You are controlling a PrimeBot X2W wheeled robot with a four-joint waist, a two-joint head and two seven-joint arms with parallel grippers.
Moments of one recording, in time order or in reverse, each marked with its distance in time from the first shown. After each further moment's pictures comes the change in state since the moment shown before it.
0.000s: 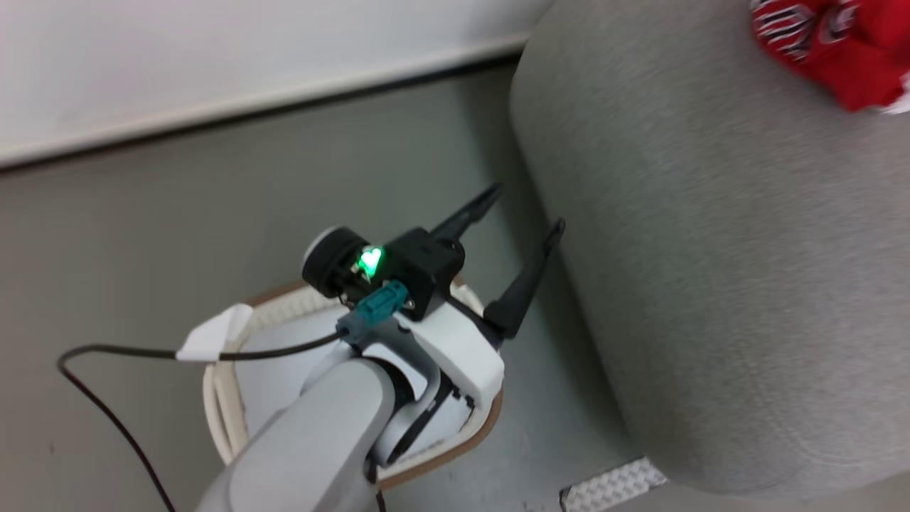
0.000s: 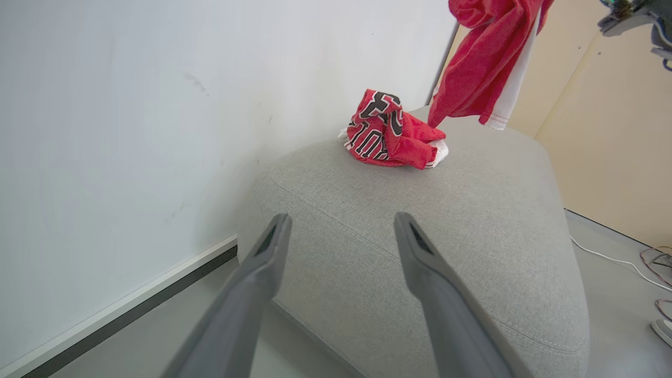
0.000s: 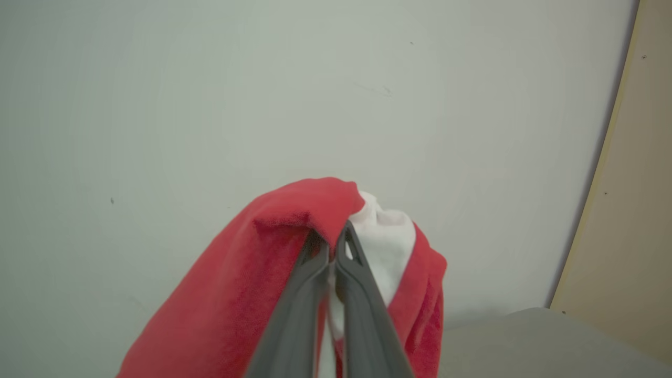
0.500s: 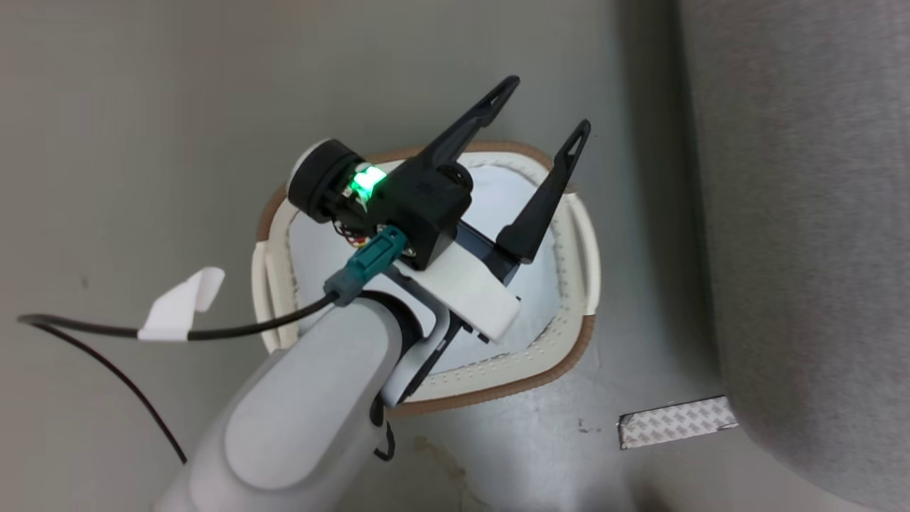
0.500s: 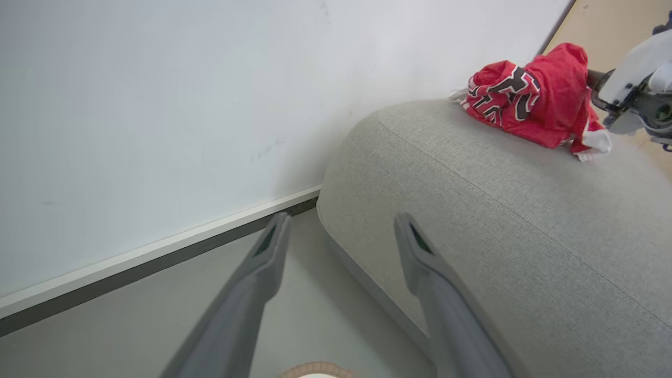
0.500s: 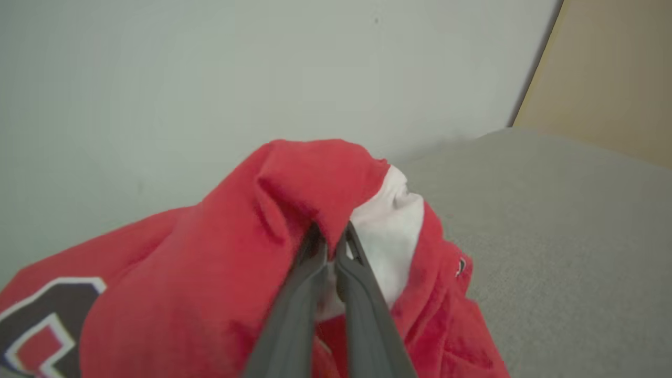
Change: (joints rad) left arm -0.153 -0.021 0.022 -0.034 0.055 0.025 -0.040; right arm -0.327 -0.038 -0.397 0.611 -0.193 0.000 -0.058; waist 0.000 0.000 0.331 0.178
